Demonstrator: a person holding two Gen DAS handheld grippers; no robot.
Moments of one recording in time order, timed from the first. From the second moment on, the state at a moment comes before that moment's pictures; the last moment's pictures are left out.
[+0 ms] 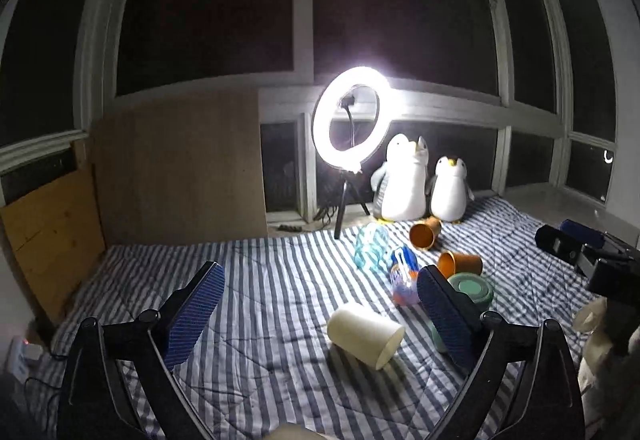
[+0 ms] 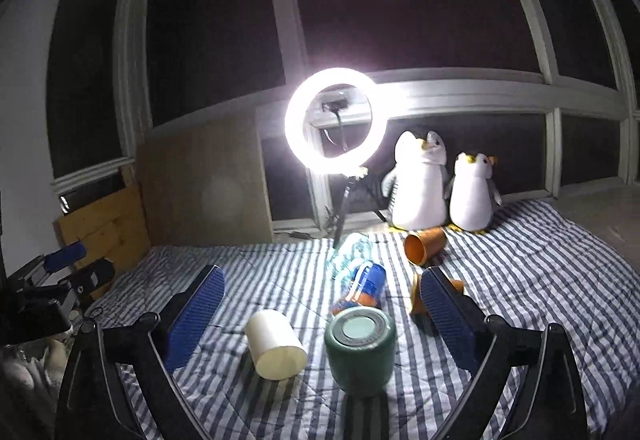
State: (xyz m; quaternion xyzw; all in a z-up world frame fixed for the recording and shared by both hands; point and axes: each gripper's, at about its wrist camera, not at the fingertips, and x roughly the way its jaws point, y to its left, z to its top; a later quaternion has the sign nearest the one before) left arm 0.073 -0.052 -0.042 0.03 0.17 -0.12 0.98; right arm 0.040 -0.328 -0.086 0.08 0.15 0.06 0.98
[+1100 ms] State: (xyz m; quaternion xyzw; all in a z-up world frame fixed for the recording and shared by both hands) left arm 0.062 -0.064 -0.049 0.03 0.17 -0.11 0.98; right arm 0.029 -0.324 -0.090 0.05 0.14 -0.03 0.99
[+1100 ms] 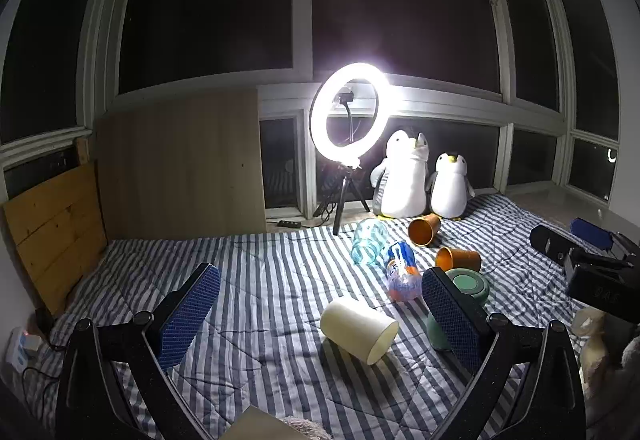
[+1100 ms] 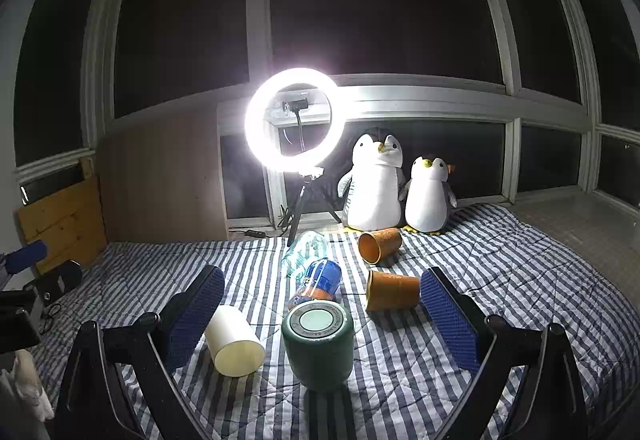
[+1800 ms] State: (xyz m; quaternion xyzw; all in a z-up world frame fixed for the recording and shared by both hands) left arm 0.062 -0.063 -0.045 0.03 0.16 -0.11 0.98; right arm 0.028 -0.322 -0.091 0.05 0.14 -0.02 0.99
